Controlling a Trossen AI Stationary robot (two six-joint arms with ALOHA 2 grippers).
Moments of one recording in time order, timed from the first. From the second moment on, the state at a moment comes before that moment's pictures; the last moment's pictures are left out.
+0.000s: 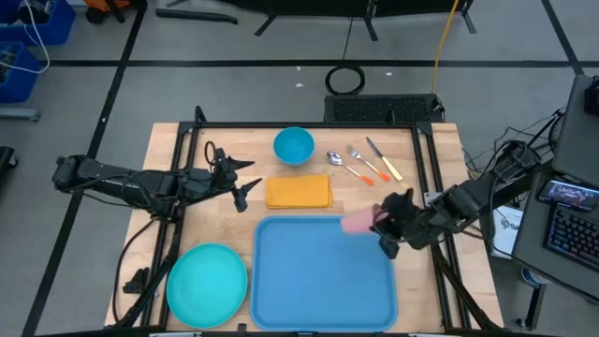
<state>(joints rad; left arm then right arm) -0.10 0.90 0.60 0.02 -0.57 0.02 0.56 1.13 1.12 -0.88 0.42 1.05</state>
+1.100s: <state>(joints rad) -0.10 0.90 0.60 0.03 -0.58 0.05 0.18 1.68 1.44 -0.57 -0.01 0.33</state>
